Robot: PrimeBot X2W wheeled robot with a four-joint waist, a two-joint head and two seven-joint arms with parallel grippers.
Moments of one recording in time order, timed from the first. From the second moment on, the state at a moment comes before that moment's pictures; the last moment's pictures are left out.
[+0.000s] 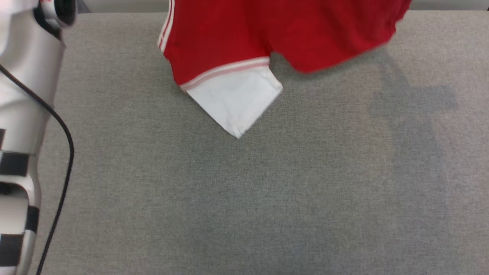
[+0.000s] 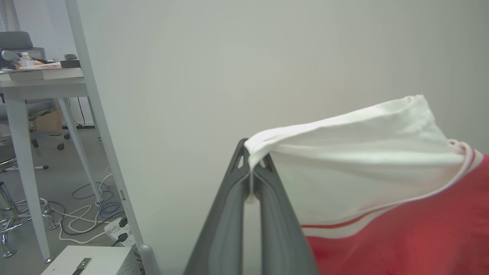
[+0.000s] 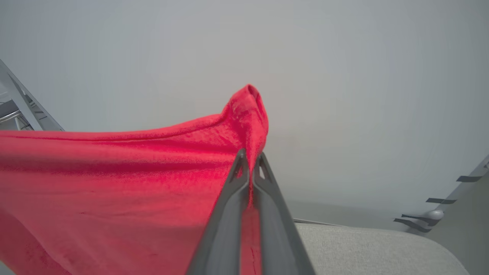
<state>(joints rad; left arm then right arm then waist) -1.30 0.39 -0.45 0.68 -0.62 0.08 -0.10 -1.43 -0.44 0.41 0.91 0.74 0.13 0.23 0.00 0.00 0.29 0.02</state>
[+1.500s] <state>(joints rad) -1.14 0.29 -0.42 1.07 -0.75 -0.10 -0.18 -1.21 -0.46 0.68 0.90 0.96 0.13 0.09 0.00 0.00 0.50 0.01</state>
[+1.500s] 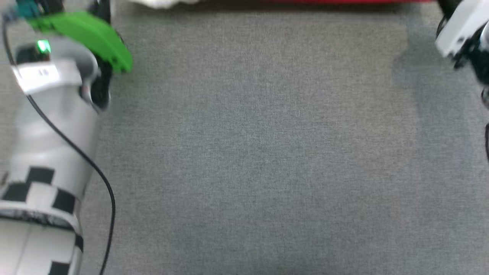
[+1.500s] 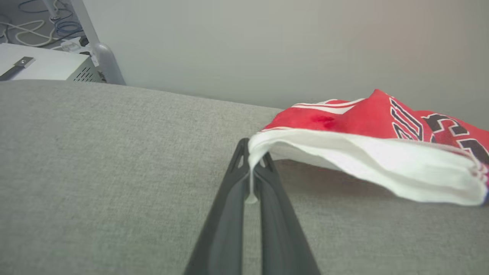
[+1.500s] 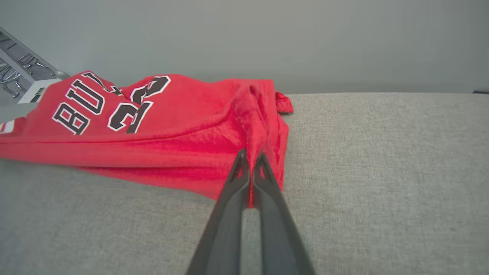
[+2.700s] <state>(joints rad) 0.05 0.46 -0.36 0.25 -0.90 0.19 -0.11 -0.33 -0.58 0.67 0.62 1.09 0.14 -0.02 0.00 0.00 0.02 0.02</state>
